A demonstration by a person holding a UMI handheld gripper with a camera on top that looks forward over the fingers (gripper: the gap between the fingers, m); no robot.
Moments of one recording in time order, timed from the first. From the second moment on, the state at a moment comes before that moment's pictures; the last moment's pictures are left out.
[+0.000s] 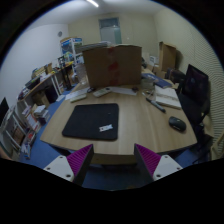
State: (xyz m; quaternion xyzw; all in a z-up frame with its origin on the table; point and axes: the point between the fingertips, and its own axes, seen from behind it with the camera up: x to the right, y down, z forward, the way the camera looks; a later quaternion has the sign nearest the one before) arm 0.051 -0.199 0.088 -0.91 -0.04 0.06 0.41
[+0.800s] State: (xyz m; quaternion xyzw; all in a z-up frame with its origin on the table) arm 0.359 -0.026 -0.006 -0.88 -0.01 0.00 0.48
